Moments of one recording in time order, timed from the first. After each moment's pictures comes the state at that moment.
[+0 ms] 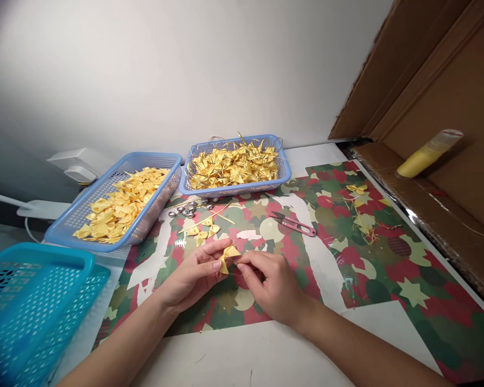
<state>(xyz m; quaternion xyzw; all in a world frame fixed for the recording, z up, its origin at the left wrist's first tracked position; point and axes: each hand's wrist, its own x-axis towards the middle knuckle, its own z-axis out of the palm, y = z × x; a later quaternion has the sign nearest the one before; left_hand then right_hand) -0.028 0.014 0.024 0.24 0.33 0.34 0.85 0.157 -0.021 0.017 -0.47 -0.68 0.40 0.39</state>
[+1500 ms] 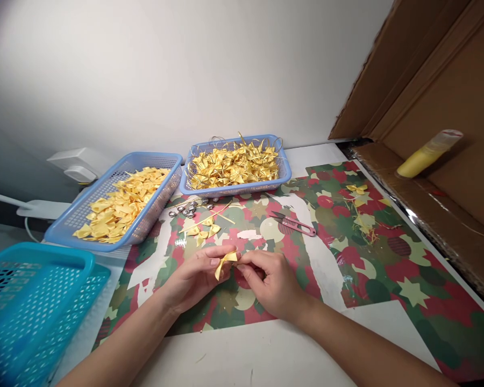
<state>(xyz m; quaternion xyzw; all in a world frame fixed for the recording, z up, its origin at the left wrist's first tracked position) -0.029 0.013 0.023 0.23 0.35 0.32 0.85 0.155 -0.019 0.008 -0.45 -0.68 0.39 0.42</state>
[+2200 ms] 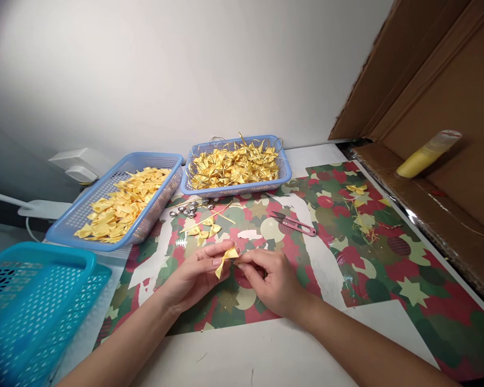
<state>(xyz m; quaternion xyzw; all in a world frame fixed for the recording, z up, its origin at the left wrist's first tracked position) -0.031 0.013 0.022 0.22 0.35 0.33 0.85 0.157 -0.018 0.004 -0.45 -0.69 0.38 0.43</state>
